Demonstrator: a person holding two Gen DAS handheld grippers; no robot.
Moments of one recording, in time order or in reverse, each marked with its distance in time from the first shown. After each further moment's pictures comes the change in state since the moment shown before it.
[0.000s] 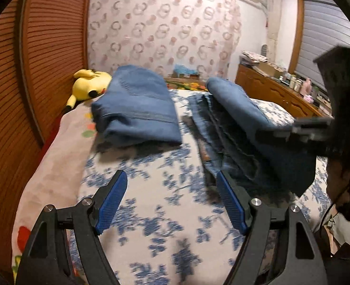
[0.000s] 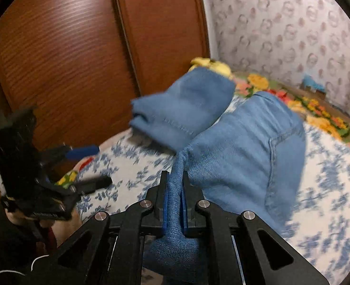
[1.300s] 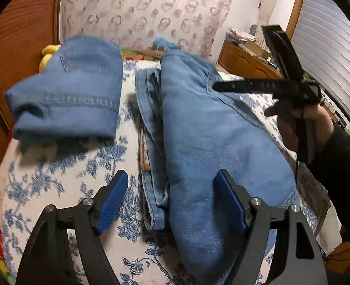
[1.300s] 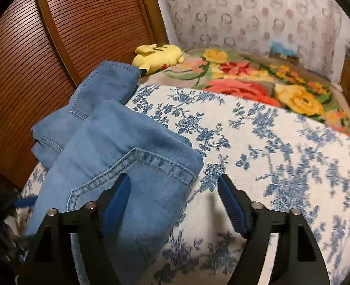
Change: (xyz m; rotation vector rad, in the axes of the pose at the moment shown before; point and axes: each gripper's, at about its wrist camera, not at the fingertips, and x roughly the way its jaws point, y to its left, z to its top) left arm 0.084 -0.064 0.015 -0.016 0.180 -0.137; right arm 0.088 -0.179 0.052 0.211 0.069 -0.085
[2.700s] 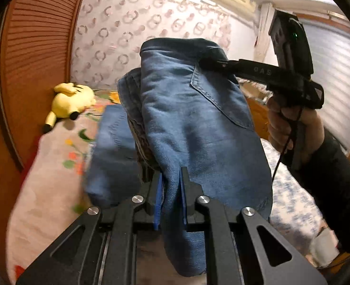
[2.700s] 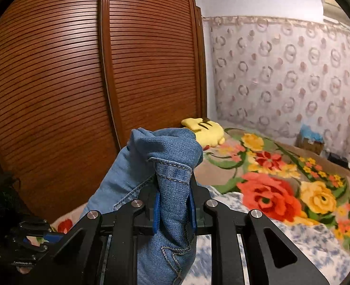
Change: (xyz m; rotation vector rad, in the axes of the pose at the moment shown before) left arm -0.101 0.105 0.058 0.010 -0.233 -0.015; right arm 0.007 0.115 0.102 -0.275 -0.381 0.063
